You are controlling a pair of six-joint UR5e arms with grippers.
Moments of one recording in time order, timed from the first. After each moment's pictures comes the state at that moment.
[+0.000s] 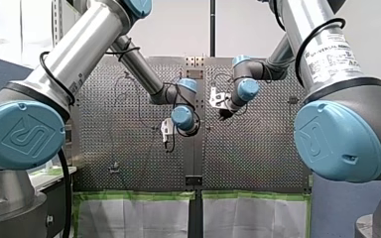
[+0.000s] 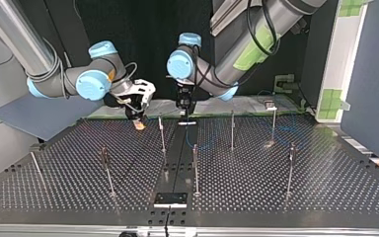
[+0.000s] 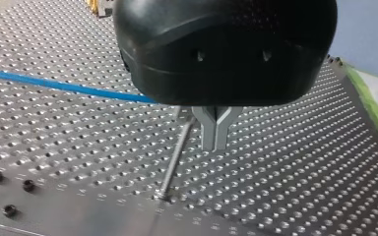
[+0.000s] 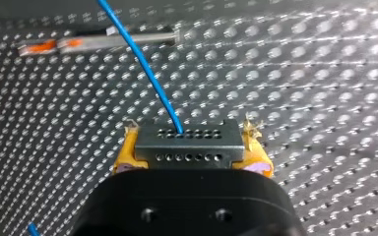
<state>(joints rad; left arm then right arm) -0.57 -2.16 -1.60 -2.76 -1.97 -1.81 2.06 -1.08 1.49 -0.07 1.45 1.66</state>
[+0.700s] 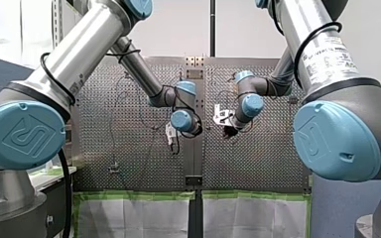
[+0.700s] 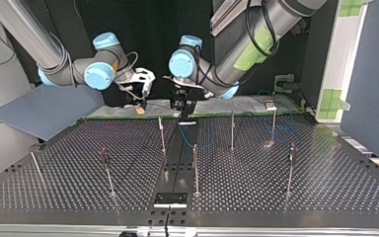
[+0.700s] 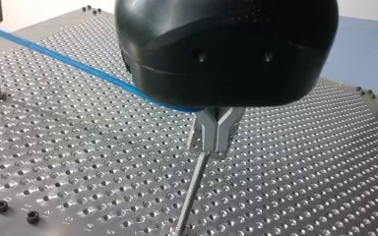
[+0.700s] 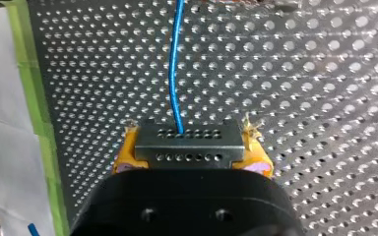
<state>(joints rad) -0.56 -2.17 -1.61 -2.66 -1.87 -1.85 2.04 -1.05 1.61 -0.13 1.45 1.66</state>
